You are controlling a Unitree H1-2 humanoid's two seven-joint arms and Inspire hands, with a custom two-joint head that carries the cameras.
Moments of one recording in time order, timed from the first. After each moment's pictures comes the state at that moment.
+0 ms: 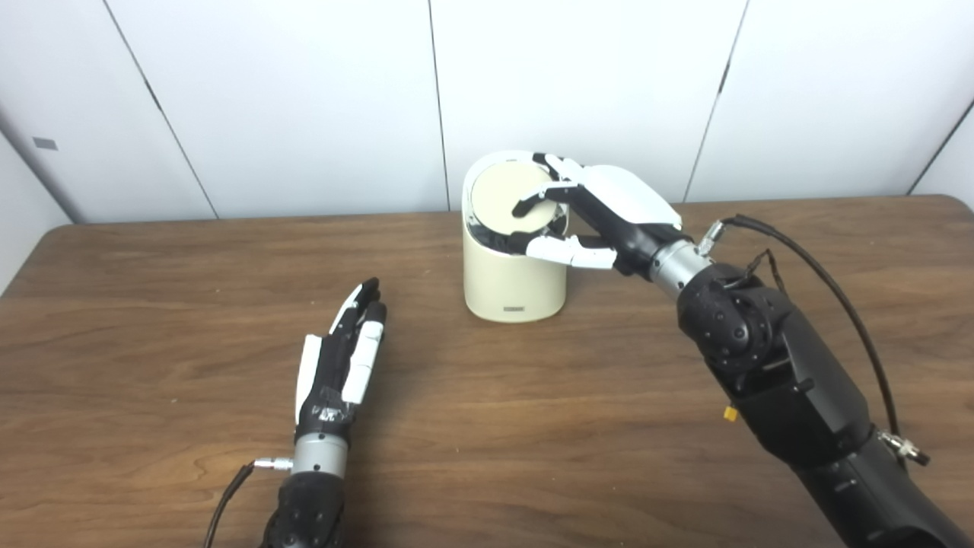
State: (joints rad) left arm -0.05 0.00 -0.06 -0.14 0.23 0.16 0.08; right arm -0.57 -0.33 0.35 -0.12 -0.65 0.28 0.34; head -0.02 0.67
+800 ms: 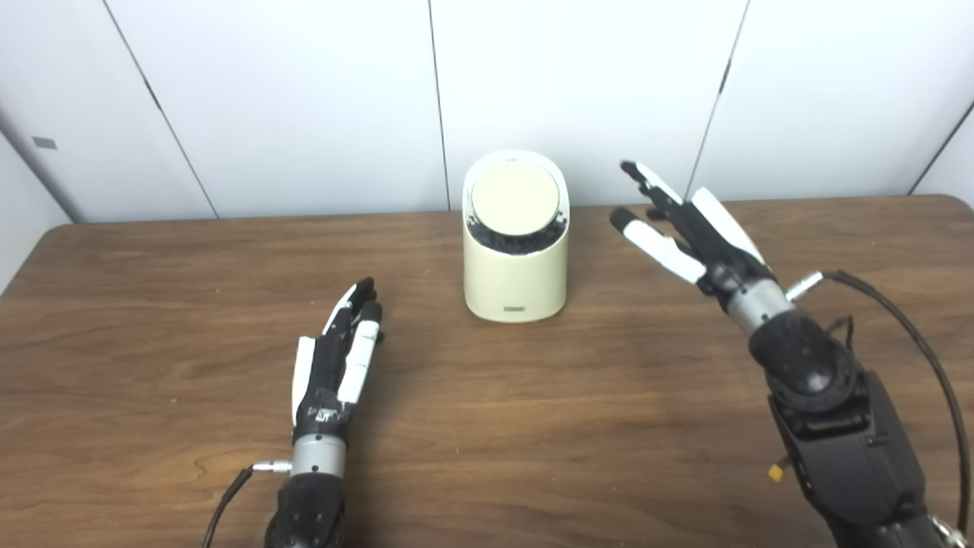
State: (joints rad) left arm -0.05 -0.03 -0.01 -0.11 0.19 0.11 0.10; right arm -0.33 -0.28 0.03 -0.17 -0.39 0.31 0.25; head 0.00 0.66
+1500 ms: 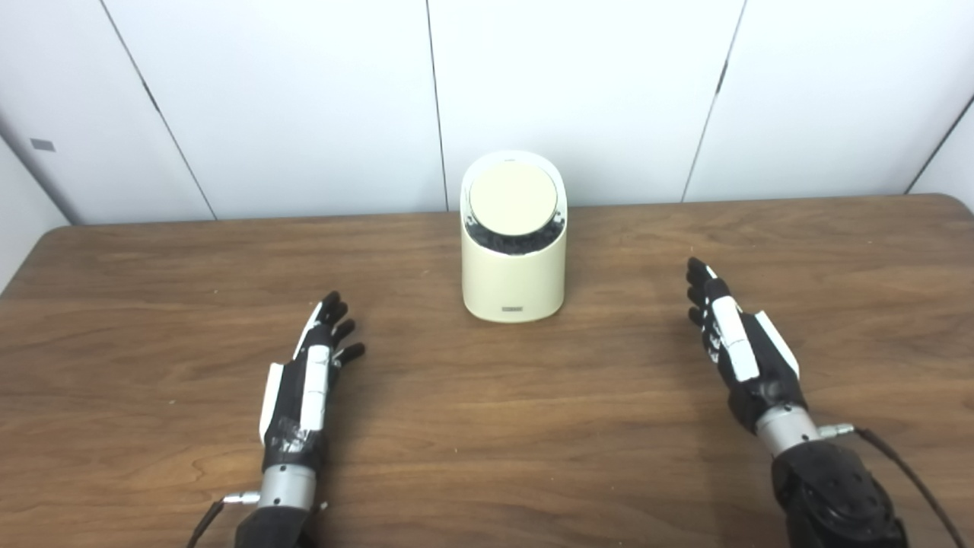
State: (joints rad) left arm 0.04 0.04 0.05 -0.11 -0.04 -0.02 -0.01; right arm -0.05 -0.07 -0.14 -0.20 0.08 0.29 0.16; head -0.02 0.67
